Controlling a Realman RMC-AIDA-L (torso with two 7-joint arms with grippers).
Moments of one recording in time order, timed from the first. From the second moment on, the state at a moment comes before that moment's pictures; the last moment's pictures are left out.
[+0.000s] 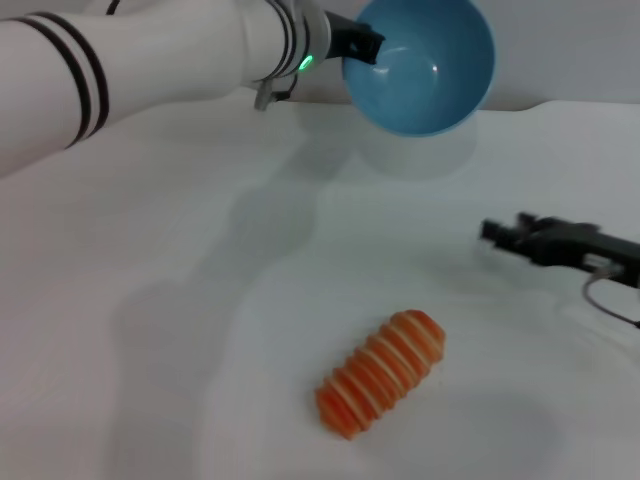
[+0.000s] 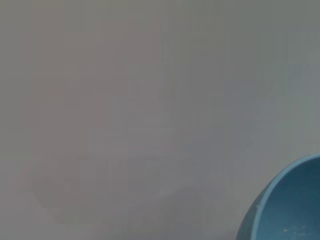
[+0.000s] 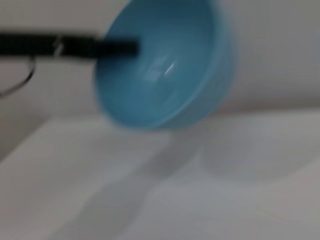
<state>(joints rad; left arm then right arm) -1.06 -2.06 1.83 0.40 2.13 0.17 -2.74 0.53 2.07 -1.02 -0.40 -1.66 -0.98 1.57</state>
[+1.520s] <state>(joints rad) -0.99 -2.07 1.82 0.42 2.12 0.14 -2.75 0.72 2.07 -1.29 -0.35 -1.90 -1.05 2.00</state>
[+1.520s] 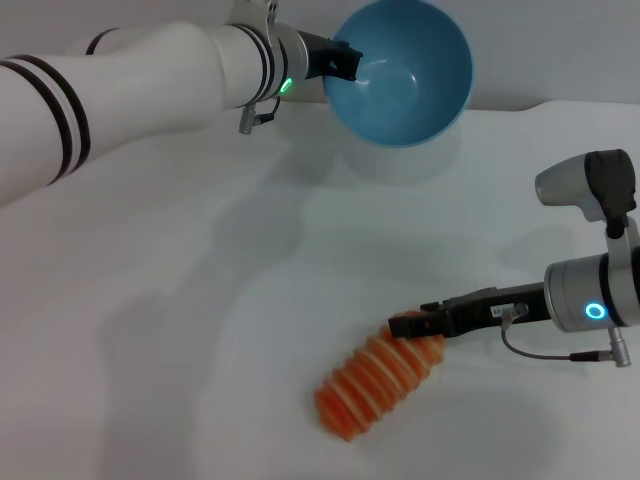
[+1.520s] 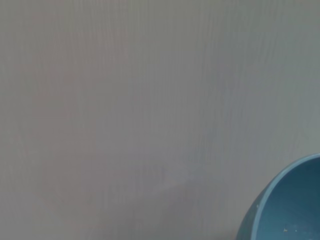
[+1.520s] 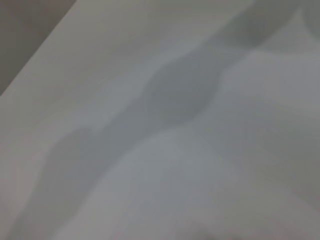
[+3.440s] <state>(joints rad) -0.96 -2.06 1.82 0.42 2.12 0.18 -2.74 0.67 2.07 -1.24 -0.83 -1.92 -1.10 1.92</state>
